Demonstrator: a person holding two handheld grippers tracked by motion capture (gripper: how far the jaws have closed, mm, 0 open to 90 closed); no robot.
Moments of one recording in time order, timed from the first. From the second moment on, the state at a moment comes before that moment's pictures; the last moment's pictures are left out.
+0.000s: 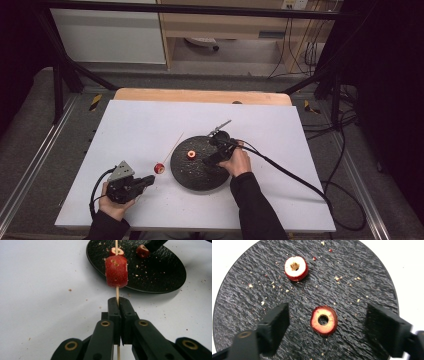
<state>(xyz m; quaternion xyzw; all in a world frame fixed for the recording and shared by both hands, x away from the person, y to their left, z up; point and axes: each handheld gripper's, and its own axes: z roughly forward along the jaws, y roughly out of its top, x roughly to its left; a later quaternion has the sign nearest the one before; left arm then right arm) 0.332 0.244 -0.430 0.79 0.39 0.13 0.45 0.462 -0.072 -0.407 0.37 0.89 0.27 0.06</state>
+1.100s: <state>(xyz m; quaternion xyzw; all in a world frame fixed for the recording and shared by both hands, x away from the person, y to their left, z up) 0.332 0.243 -0.431 0.80 0.39 0.13 0.45 0.475 -0.073 -0.414 0.42 0.88 0.23 -0.01</state>
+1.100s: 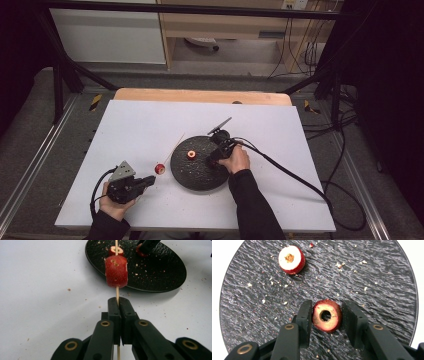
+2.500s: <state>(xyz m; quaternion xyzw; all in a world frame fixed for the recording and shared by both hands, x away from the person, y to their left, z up) 0.329 0.237 -0.431 0.80 0.38 0.13 0.45 0.430 -0.098 -0.384 0.41 0.81 0.43 -0.01</state>
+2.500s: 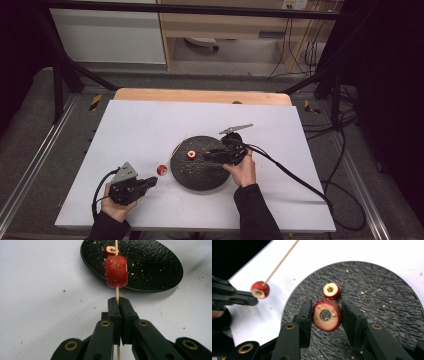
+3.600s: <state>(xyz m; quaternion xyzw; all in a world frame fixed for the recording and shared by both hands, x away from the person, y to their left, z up) 0.319 0.216 -0.428 0.79 0.36 0.14 0.47 0.393 -0.111 -0.400 0.43 0.63 0.64 0.02</state>
